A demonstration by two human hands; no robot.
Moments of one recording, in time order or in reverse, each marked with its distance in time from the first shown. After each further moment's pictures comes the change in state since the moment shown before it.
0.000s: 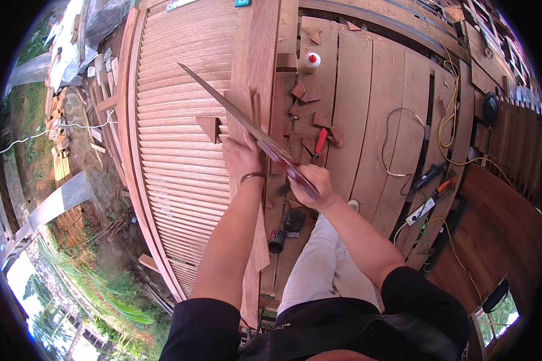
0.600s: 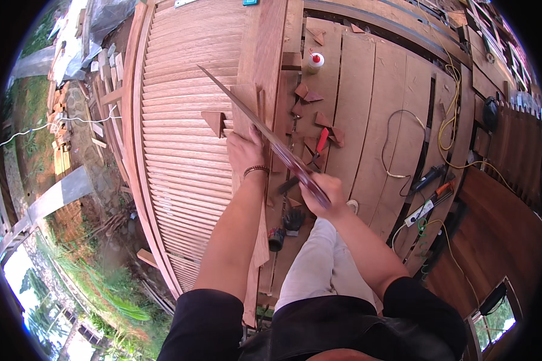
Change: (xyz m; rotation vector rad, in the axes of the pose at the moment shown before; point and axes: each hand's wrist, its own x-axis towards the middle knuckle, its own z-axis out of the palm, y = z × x) left_hand 0.000 -0.011 0.006 0.001 0.052 0.054; right_hand 0.029 -0.023 0.008 0.070 0.051 0.067
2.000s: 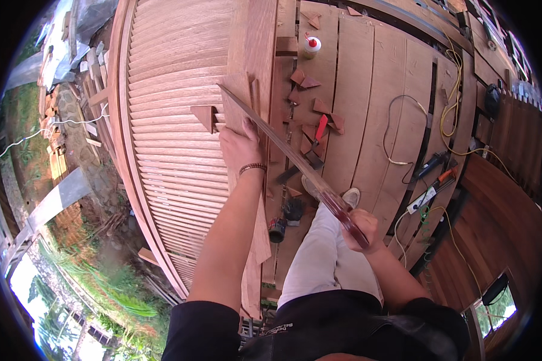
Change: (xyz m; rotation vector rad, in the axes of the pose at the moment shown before) left_hand 0.000 -0.003 -0.003 0.029 0.033 -0.037; right_hand -0.095 0.001 -0.060 -0.064 -0.062 -0.023
